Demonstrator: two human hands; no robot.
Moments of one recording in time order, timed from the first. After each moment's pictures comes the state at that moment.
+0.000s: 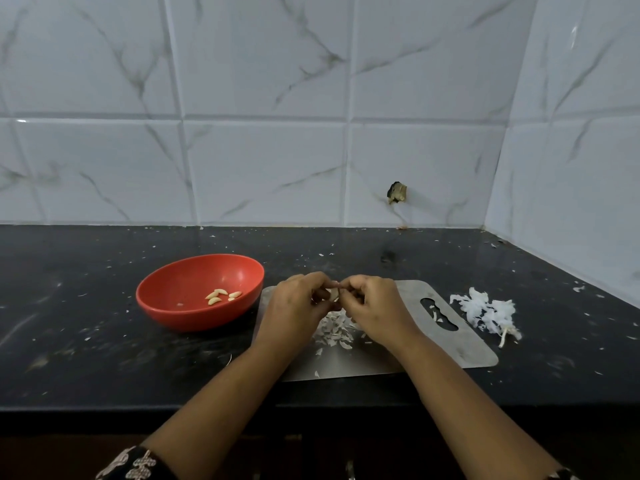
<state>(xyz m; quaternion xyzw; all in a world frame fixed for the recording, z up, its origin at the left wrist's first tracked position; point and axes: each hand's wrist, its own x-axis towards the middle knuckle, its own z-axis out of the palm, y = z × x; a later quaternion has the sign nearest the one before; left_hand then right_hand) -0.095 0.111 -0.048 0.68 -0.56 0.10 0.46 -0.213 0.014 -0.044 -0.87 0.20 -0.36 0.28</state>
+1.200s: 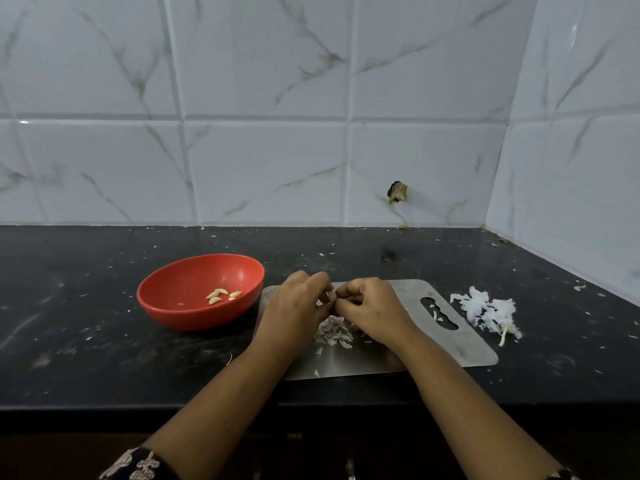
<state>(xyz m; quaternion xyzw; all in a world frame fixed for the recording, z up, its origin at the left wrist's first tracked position) -0.096 0.115 -0.046 0.72 -0.58 0.16 0.36 -0.214 0.015 -0.042 -0.85 0.21 -0.30 0.37</state>
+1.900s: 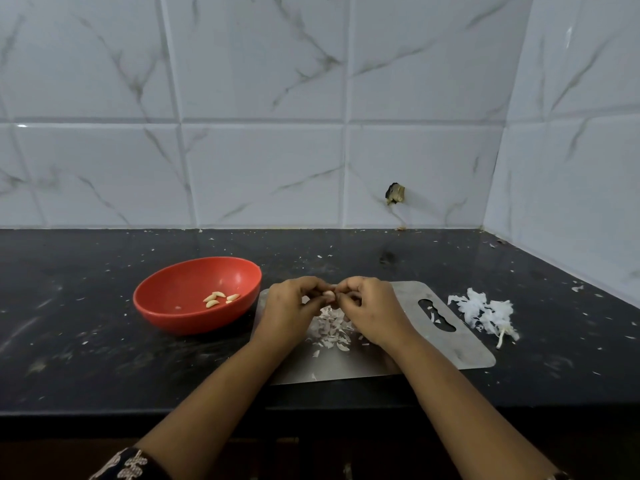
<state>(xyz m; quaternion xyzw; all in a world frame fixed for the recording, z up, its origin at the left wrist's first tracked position) -0.085 0.107 -0.050 0.65 -0.55 0.01 0.52 -0.213 0.016 -0.041 -0.85 0.21 -0.35 0.33</state>
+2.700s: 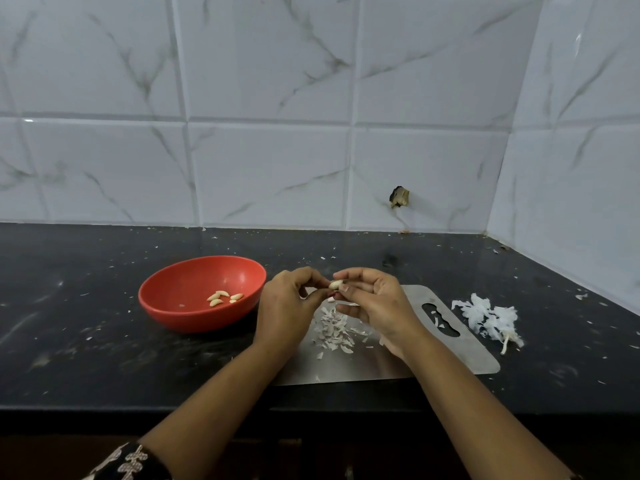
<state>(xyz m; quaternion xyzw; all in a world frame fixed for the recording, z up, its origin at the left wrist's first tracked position) -0.083 0.108 -0.051 0.66 -0.49 0.08 0.56 -0.214 0.020 -0.032 -0.65 0.16 -0.35 0.66</state>
